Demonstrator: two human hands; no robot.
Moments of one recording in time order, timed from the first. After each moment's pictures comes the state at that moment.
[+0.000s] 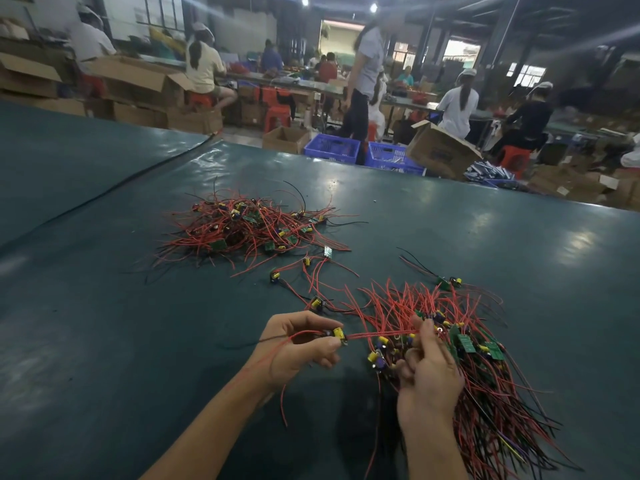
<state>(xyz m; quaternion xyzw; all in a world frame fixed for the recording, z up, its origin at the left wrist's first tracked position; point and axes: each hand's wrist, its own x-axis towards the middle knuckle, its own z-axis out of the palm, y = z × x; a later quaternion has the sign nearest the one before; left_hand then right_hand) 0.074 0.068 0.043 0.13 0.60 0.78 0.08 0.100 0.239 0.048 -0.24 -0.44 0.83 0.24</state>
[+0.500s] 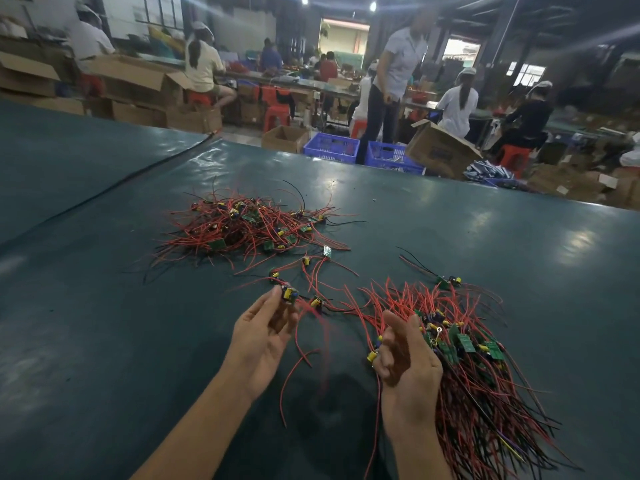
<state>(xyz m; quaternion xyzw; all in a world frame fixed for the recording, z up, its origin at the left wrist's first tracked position) 0.059 0.055 0.046 -0.10 0.31 0.94 0.05 0.106 0.221 0.046 -0.09 -0.46 0.86 0.19</state>
